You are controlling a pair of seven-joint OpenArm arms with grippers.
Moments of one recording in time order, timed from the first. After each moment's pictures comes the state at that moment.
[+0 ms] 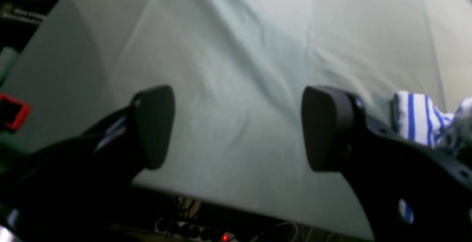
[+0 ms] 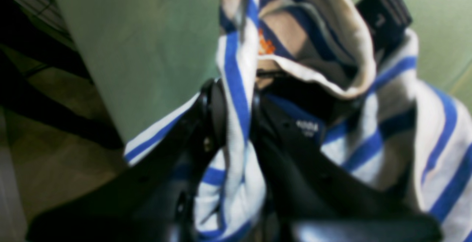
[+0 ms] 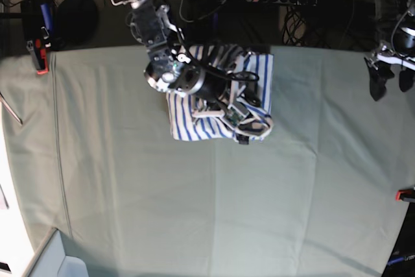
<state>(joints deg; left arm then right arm) 33.6 -22.8 -26.5 94.5 -42.0 -14.5 12.2 -2.7 -8.5 -14.1 75.5 -10.4 39.5 -16.9</state>
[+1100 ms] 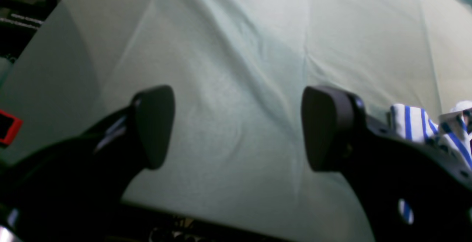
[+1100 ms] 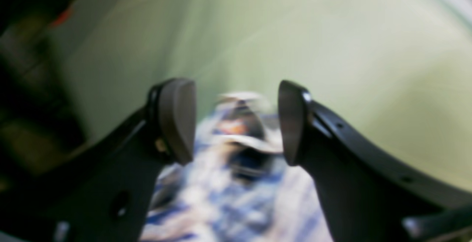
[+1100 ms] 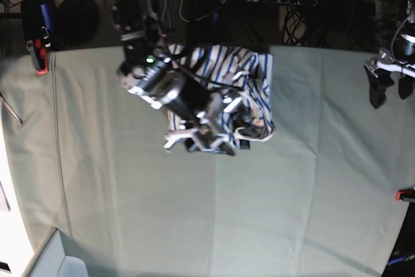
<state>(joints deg) 30.5 -22.8 -25.3 93.3 -42.0 -14.3 12.1 -9.4 -8.7 -8.5 98.0 -9.5 39.4 -16.6</state>
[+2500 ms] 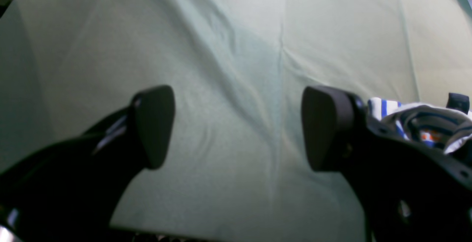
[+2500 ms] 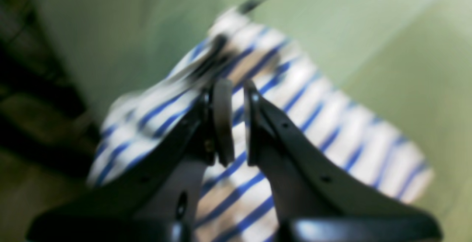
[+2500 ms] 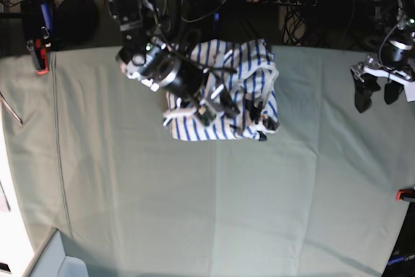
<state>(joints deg) 27.7 -22.8 -20.8 91.3 -42.0 -14.5 12.1 -10.4 -6.7 -9.4 92.0 -10.3 39.4 -17.1</state>
